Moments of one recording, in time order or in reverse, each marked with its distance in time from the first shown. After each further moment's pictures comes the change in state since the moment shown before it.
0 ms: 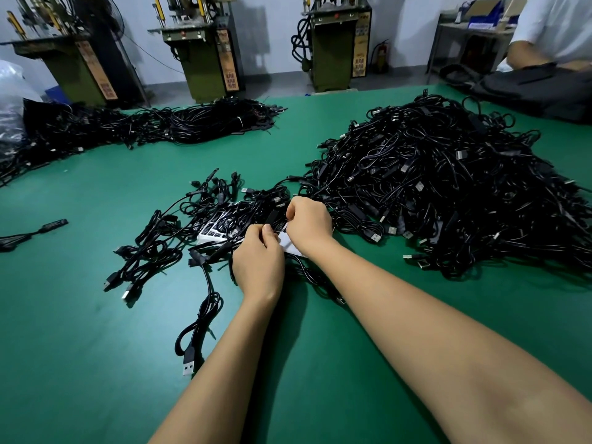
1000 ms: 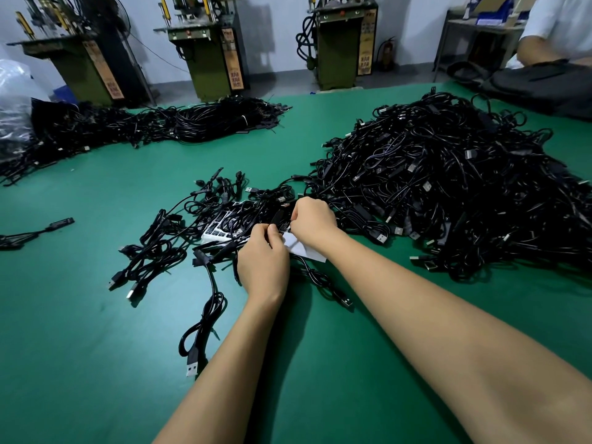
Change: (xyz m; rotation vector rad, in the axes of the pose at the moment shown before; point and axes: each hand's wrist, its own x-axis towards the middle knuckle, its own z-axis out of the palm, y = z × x) left_hand 0.000 0.001 0.001 0.044 0.002 0.031; right_hand 0.013 -0.002 -0.004 -0.157 -0.181 -0.017
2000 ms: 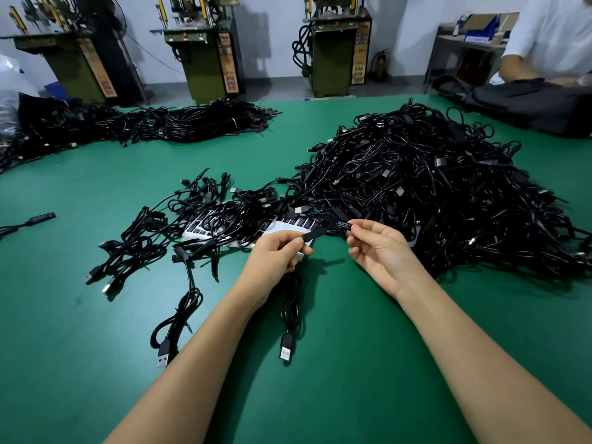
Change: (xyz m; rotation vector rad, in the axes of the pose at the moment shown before) left_hand -0.018 0.018 0.005 -0.605 -0.667 0.023; right_hand -0.084 0.117 -0.044 1.596 0.023 0.226
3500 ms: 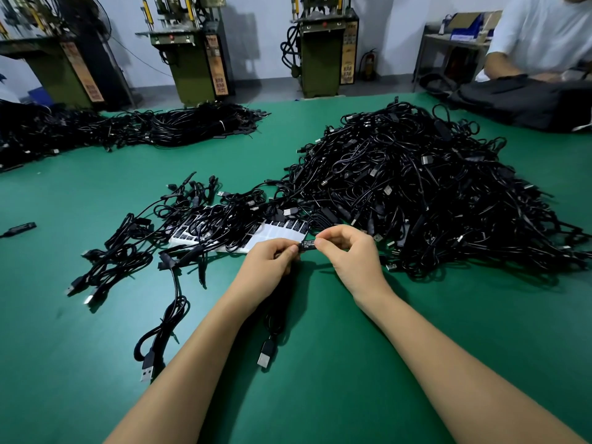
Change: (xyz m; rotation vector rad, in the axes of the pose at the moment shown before) left_hand 0.002 -0.006 0.002 0.350 0.003 0.039; right_hand -0.003 0.033 0.017 -0.675 0.083 -0.480
